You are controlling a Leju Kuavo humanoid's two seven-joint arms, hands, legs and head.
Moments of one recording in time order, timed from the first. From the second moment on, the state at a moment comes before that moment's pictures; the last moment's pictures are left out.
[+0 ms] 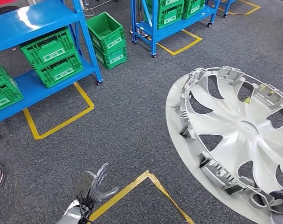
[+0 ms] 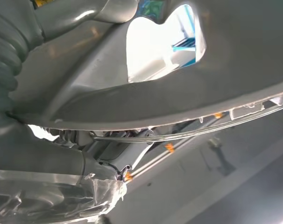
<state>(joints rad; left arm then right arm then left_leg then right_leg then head) -0.22 -0.21 0.11 -0.40 -0.31 -0.02 -0.66 0.58 0.35 -0.02 -2.44 1.51 -0.69 -0.38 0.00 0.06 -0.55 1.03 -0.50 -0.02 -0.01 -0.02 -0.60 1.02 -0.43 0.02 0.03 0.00</state>
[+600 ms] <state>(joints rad) -0.21 -0.20 0.11 -0.39 -0.30 -0.02 -0.66 0.58 0.35 -0.03 -2.45 1.50 -0.69 -0.35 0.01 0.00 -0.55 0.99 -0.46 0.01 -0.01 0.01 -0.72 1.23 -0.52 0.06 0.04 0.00</state>
